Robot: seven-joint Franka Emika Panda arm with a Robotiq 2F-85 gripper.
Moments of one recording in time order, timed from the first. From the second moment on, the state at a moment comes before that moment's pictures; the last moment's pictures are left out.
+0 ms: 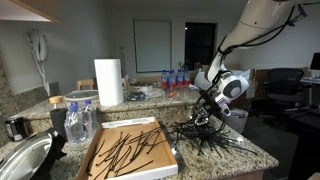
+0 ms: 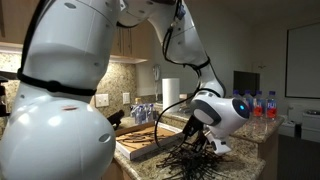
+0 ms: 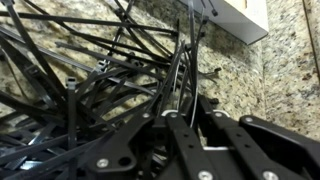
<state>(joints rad) -0.11 0.26 -0.15 -2.37 1.40 2.31 0.00</state>
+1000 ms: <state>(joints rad) -0.09 0.24 -0.14 -2.40 1.46 2.35 -0.10</state>
